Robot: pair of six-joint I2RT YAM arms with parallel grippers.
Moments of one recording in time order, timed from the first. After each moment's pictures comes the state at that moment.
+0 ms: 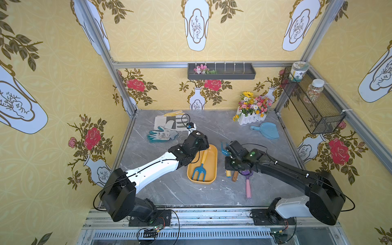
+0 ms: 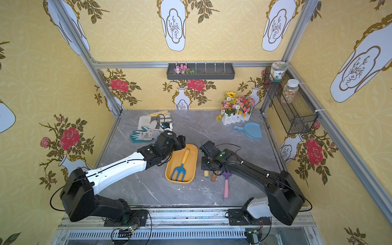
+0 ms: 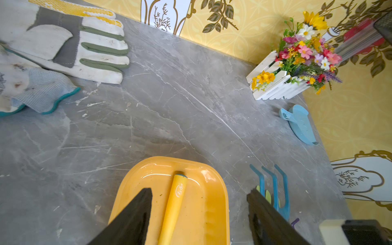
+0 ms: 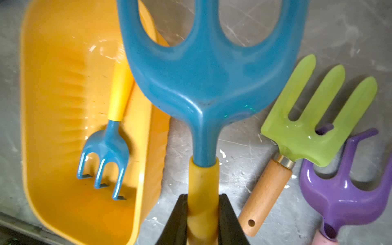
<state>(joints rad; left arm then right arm) -0.79 1.44 1.02 -0.20 -0.33 -0.74 0.71 1.36 0.92 -0.67 0.02 0.69</state>
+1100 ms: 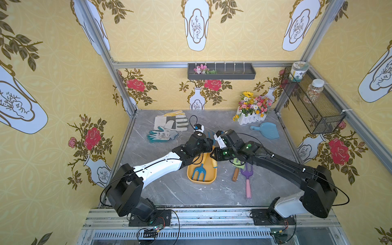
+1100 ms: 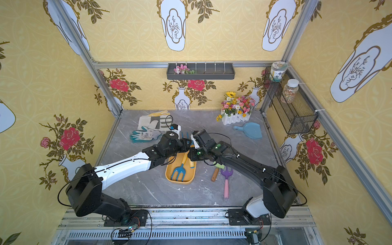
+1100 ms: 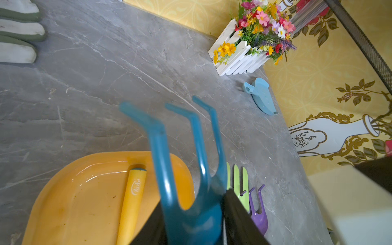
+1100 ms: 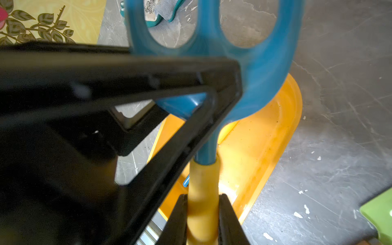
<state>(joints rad) -0.79 1.51 0.99 -0.03 -0.10 -0.71 0.73 1.45 1.10 -0.53 -0.22 0.55</state>
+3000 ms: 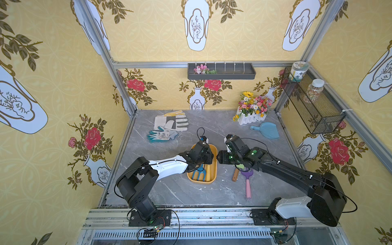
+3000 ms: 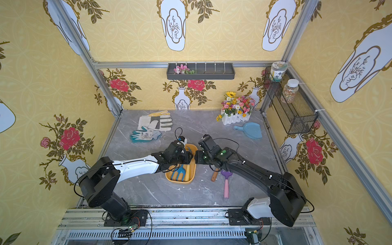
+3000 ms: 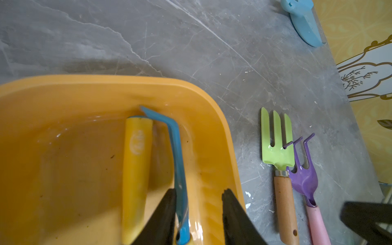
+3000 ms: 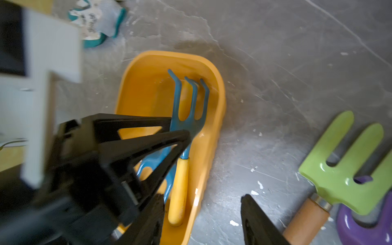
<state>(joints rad) -0.82 1.64 0.89 -0.02 -0.02 -0.63 0.70 1.35 0.94 -0.53 -0.02 0.67</state>
